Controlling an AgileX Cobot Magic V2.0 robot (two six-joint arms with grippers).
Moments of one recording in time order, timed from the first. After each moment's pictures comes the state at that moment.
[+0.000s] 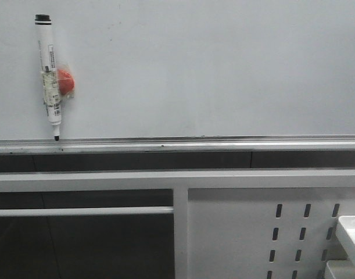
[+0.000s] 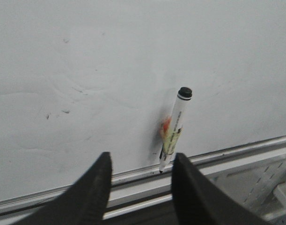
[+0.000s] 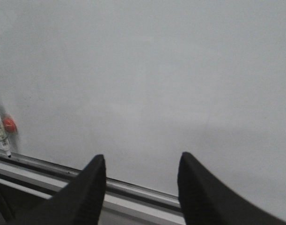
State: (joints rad) left arm -0.19 0.53 -0.51 -0.52 0.43 0.44; right arm 0.39 0.24 -0.42 -0.12 0.32 0.17
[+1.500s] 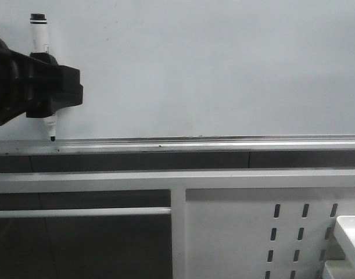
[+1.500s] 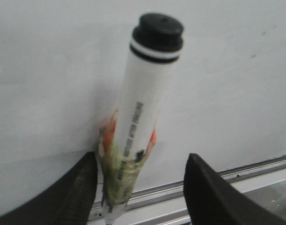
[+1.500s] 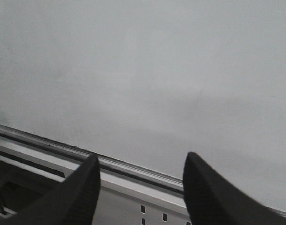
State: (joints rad) left arm -0.73 1.33 -0.47 -0.67 -0.50 0.32; right arm 0.39 0.38 -0.43 -0.16 0.32 0.17
